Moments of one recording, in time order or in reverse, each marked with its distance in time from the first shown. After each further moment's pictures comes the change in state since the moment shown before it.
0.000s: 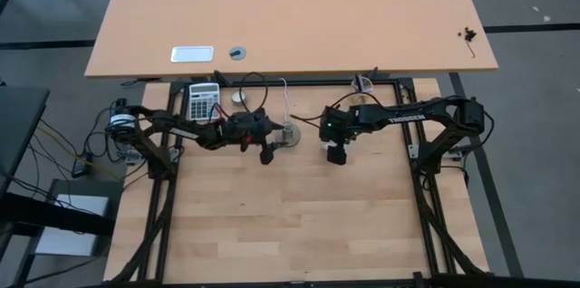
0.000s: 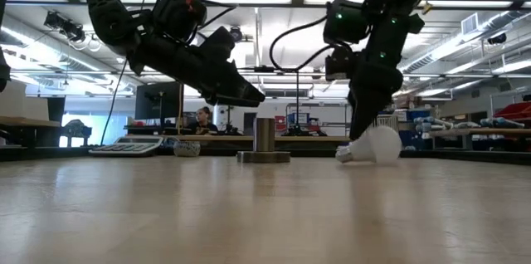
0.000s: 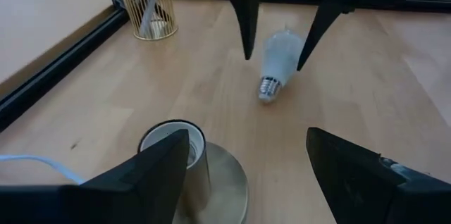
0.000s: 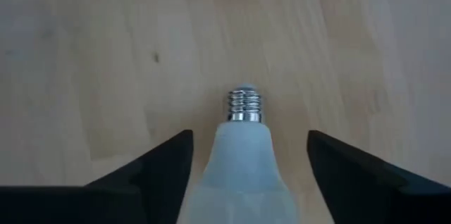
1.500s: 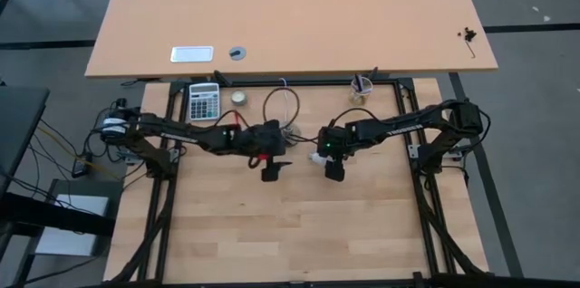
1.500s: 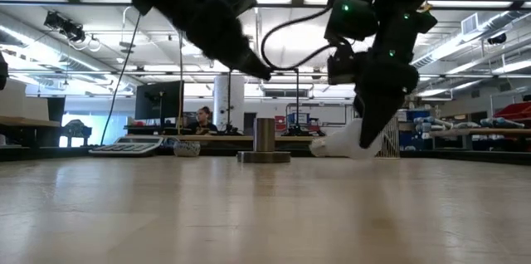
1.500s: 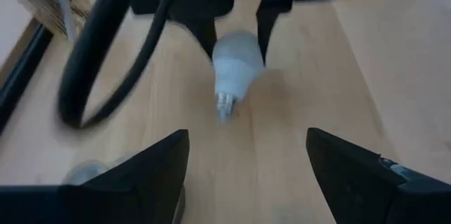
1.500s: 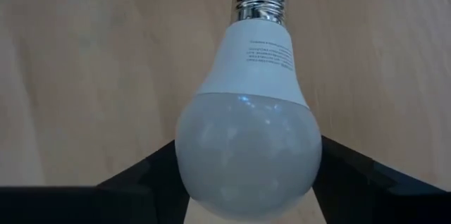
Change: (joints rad) left arm -0.222 -0.066 0.333 -0.656 -0.122 0.142; right arm 0.162 0.028 -0.037 0.056 -0.005 0.185
